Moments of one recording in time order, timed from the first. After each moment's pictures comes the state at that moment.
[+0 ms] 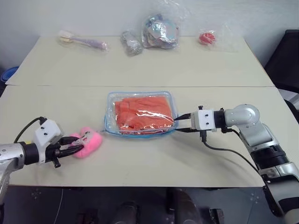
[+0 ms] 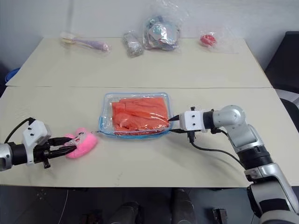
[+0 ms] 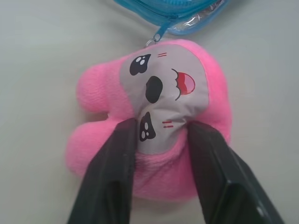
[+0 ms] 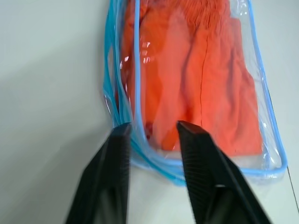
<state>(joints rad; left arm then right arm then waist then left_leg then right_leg) 0.12 0.98 0.39 -0.24 -0.40 0.51 -0.97 -0.63 -0.72 0.25 0.17 0.11 -0.20 1.22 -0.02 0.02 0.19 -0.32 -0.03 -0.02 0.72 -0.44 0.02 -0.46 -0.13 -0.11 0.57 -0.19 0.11</state>
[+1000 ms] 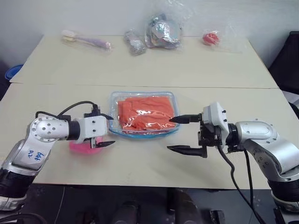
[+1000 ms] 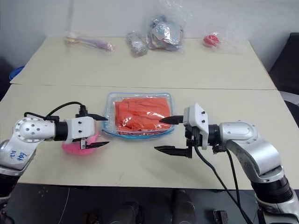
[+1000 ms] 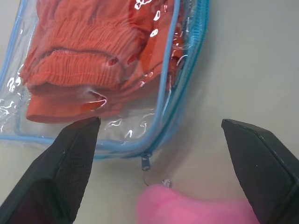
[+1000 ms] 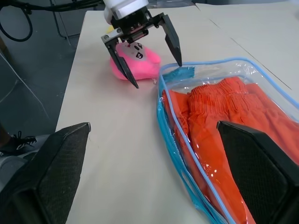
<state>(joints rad) -0.35 0.96 -0.09 -0.21 -0.05 0.16 -0.95 -0.39 -0.74 0.04 -0.47 0.62 0.57 1.04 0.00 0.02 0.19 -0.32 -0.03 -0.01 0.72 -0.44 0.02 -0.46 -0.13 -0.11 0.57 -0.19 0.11</state>
